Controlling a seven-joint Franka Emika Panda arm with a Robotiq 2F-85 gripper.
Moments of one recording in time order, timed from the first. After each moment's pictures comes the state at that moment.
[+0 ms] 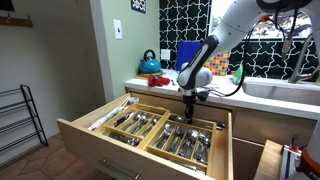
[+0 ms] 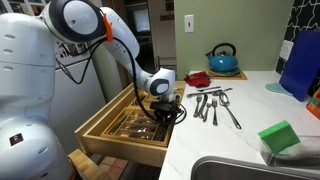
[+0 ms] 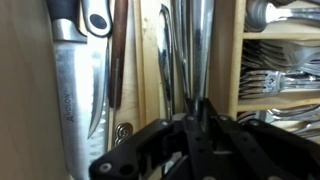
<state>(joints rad) -0.12 0.36 -0.02 -2.23 0.08 2.45 -0.58</state>
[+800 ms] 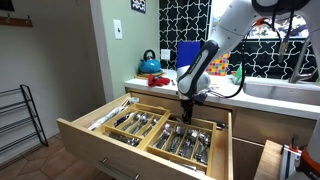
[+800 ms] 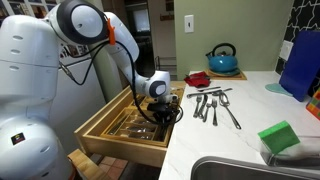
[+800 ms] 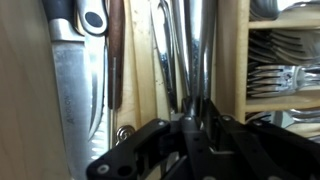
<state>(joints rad) -0.09 0.40 -0.01 -2.23 -0.07 2.51 -0.38</state>
